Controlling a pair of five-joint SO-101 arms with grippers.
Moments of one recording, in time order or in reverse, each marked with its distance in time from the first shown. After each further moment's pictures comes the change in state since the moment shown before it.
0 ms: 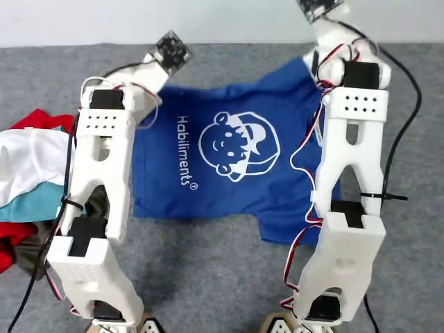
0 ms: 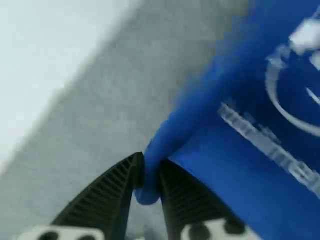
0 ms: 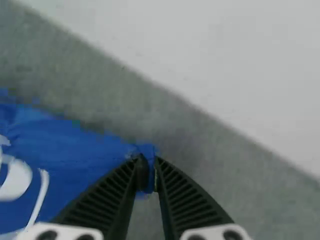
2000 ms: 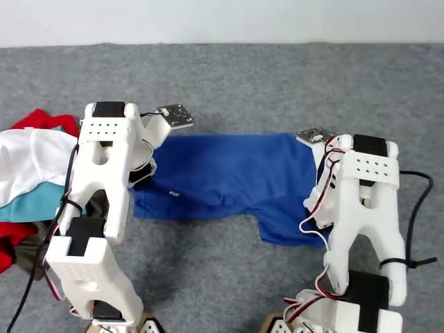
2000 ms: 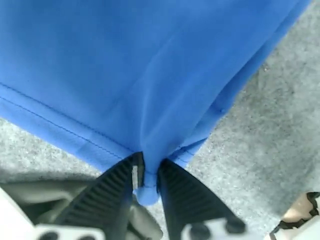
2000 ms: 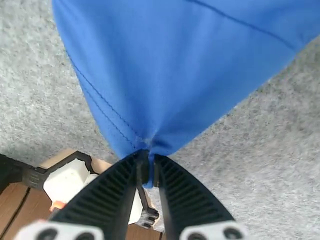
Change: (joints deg) left arm -1.1 0.3 9.2 32.5 -6.3; right arm 6.2 -38.0 70.4 28.2 -0.7
